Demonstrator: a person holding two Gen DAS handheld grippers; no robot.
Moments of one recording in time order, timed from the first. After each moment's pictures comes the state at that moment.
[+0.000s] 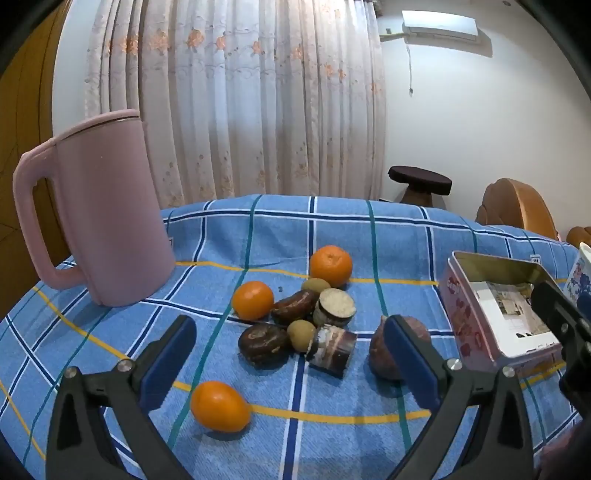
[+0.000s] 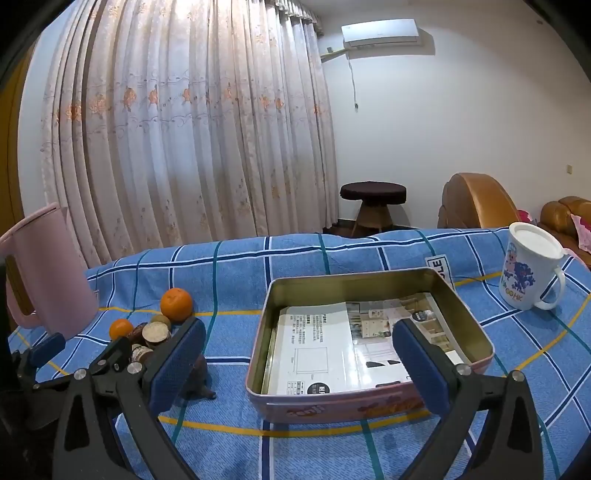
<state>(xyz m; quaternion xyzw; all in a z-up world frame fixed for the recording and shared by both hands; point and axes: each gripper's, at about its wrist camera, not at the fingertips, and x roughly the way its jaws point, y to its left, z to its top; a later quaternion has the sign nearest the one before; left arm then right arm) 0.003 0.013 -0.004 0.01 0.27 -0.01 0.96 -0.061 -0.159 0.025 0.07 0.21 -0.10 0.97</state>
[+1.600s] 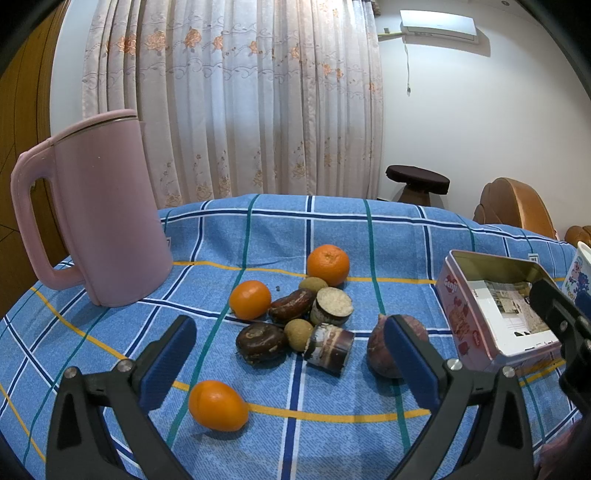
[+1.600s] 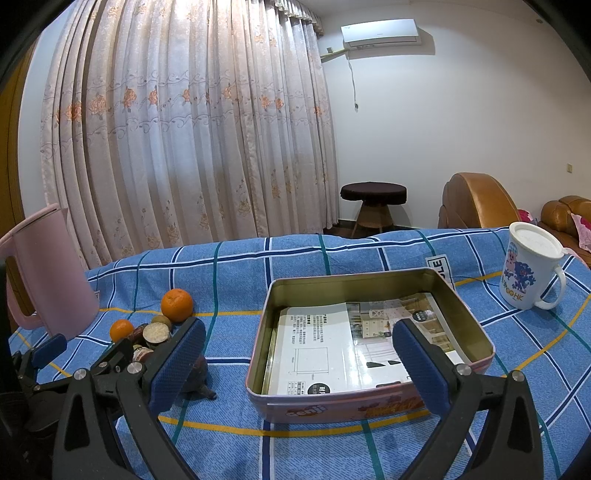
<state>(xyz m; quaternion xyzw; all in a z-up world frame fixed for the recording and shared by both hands) 0.001 0.007 -0.005 0.01 0.27 -0.01 0.96 -0.058 -0.159 0.023 0.07 0.22 -0.10 0.97</state>
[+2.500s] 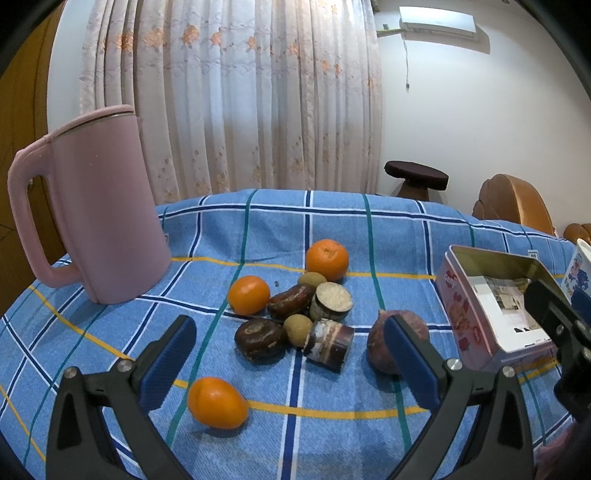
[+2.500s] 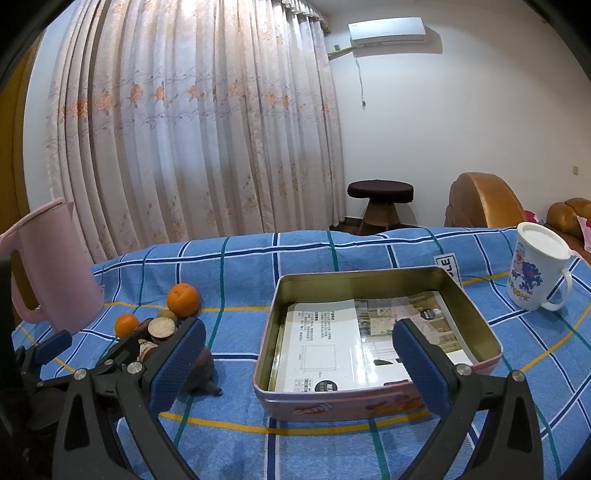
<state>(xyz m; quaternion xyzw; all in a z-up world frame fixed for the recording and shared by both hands) 0.002 0.009 -0.007 0.01 0.28 -0.02 0.96 -0.056 -0.157 0.020 0.06 0.22 -0.09 0.97</state>
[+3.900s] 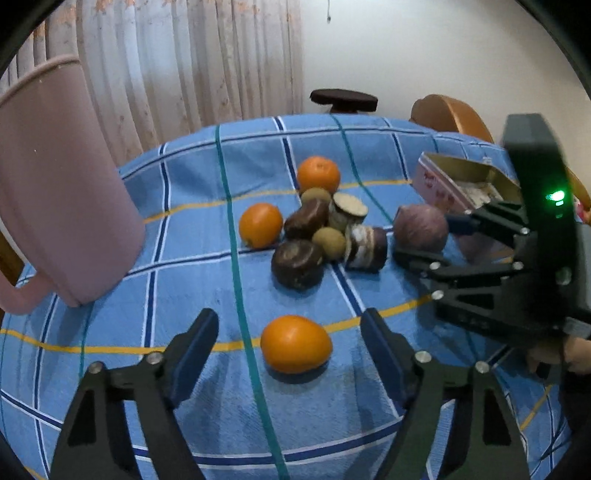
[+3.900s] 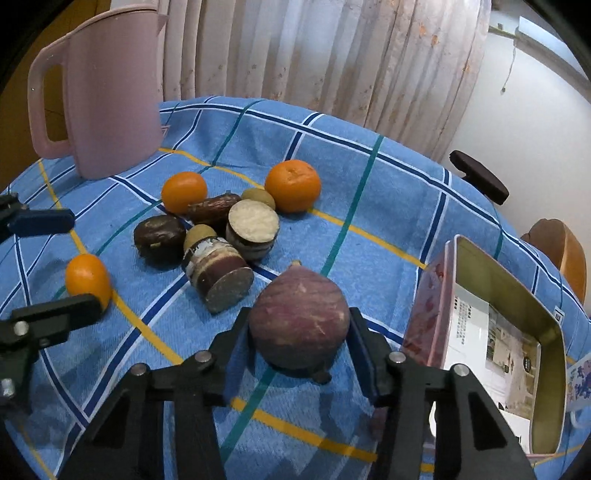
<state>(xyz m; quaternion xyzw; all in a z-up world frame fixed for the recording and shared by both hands) 0.012 0.075 -0.022 0.09 0.41 -0.18 0.89 0.032 -0.063 -0.037 -0.13 0.41 0.07 0.90</state>
